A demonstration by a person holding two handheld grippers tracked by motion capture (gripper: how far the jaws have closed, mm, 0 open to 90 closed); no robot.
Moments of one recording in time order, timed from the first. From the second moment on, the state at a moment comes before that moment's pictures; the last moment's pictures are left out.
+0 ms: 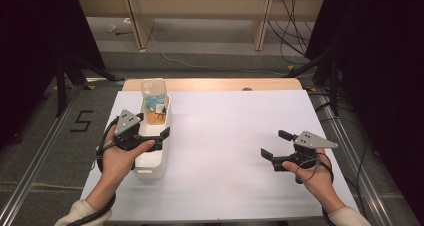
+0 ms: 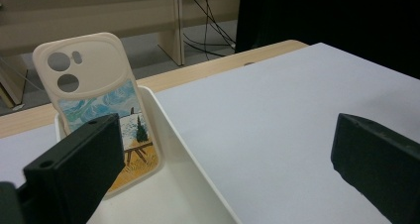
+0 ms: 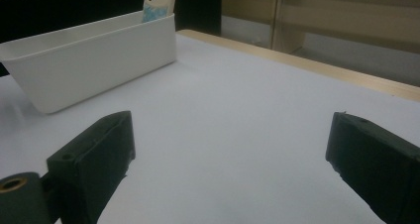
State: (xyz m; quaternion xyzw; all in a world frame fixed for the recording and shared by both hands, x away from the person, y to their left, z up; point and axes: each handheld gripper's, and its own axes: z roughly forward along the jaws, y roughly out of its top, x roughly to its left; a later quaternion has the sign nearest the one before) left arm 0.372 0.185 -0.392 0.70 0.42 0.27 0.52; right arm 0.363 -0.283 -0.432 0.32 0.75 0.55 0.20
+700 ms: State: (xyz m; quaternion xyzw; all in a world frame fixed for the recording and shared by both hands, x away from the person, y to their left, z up) left arm 0.355 0.184 -0.401 0.70 0.40 0.27 0.52; right arm 0.363 -0.283 -0.432 0.32 0.75 0.55 0.21
